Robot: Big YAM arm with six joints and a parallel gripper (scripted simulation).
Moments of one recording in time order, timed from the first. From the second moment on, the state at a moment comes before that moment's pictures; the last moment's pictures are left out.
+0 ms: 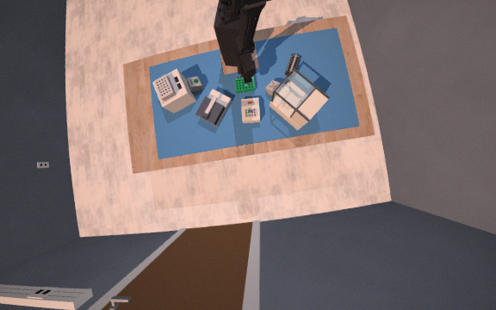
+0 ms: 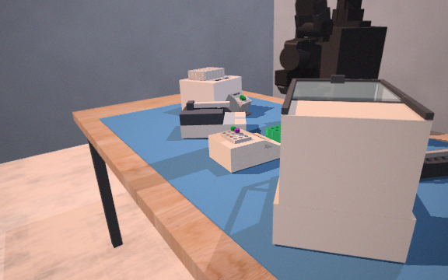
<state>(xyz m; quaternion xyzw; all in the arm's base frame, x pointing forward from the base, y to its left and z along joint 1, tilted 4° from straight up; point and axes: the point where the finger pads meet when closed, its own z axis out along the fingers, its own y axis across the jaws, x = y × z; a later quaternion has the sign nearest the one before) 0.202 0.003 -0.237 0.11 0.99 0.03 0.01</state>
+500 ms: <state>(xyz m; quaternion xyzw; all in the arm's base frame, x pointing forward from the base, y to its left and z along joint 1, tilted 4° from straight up) 0.201 0.003 -0.238 0.11 0.99 0.03 0.01</state>
